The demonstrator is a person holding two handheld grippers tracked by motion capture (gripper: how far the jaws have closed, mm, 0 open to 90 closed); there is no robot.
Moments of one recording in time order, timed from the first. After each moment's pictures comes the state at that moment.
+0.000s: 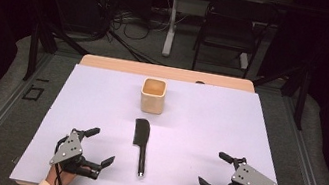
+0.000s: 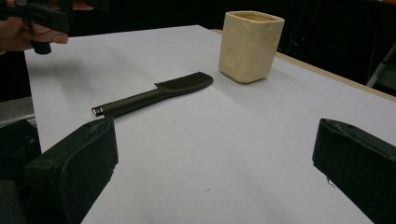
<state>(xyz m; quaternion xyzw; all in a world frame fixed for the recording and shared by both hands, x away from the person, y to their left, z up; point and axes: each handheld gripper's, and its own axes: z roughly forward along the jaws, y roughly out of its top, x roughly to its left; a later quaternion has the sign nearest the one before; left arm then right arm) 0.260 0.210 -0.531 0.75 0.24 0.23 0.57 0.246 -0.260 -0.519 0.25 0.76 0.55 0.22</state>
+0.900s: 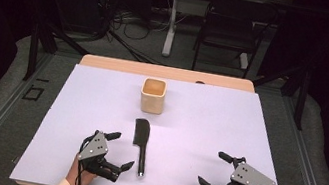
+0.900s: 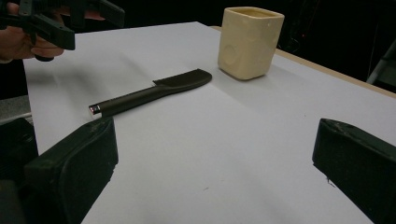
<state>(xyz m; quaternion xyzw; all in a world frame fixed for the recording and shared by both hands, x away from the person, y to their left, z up) 0.272 0.157 -0.531 0.79 0.24 0.17 0.54 0.248 -0.259 -0.520 0.25 0.77 0.55 0.22</state>
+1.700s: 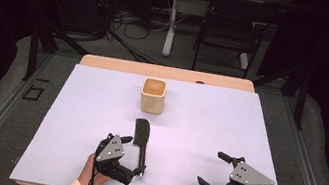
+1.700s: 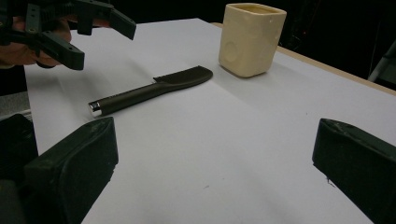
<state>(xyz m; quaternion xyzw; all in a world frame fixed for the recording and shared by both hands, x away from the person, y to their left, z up) 0.275 0.123 -0.535 0.82 0.24 0.16 0.50 0.249 -0.257 -0.521 0.25 0.77 0.54 0.22</state>
